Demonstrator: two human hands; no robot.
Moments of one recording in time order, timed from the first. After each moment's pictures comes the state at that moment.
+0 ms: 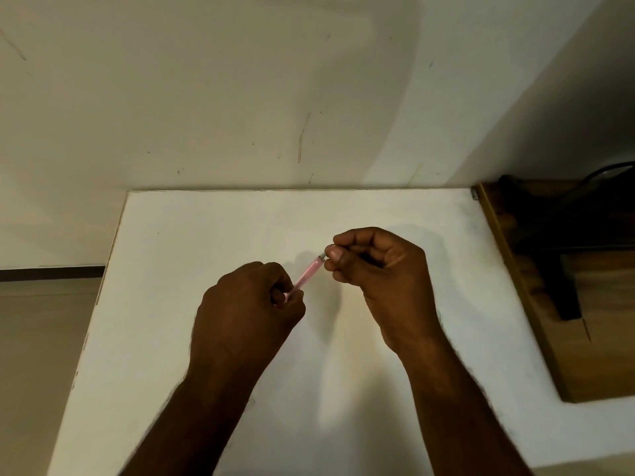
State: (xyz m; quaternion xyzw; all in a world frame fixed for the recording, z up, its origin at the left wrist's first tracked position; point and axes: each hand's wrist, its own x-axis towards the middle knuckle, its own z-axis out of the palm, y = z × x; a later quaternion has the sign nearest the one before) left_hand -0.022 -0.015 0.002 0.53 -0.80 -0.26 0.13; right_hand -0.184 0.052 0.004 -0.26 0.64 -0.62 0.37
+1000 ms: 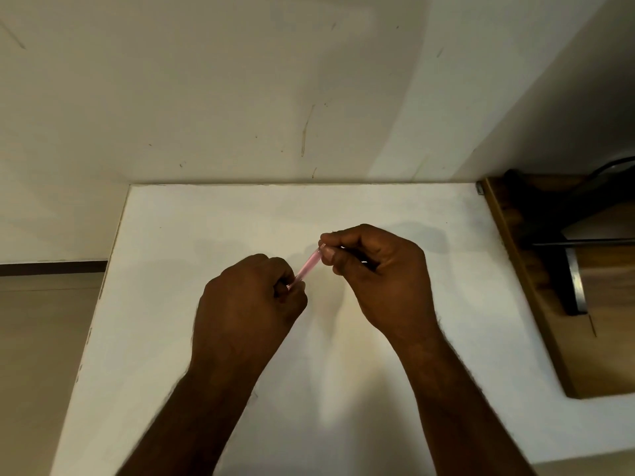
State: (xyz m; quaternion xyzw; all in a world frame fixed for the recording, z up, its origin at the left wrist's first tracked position) left_hand -0.021 -0.015 0.004 0.50 -0.82 -0.24 0.15; right_hand -0.180 0.051 -0.001 -0.40 0.71 -0.52 0.25
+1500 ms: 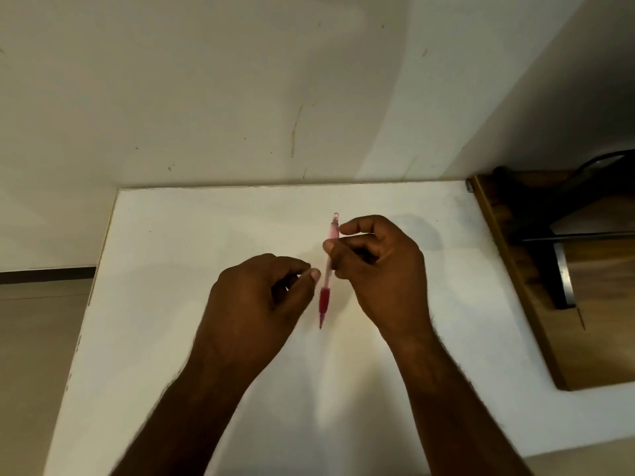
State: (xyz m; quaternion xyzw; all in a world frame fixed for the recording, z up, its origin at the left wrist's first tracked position) left_hand -0.025 -0.014 0.008 0.42 -0.81 -0.35 0.22; right_hand -0.182 0.049 -0.004 -0.32 0.78 -0.49 0.23
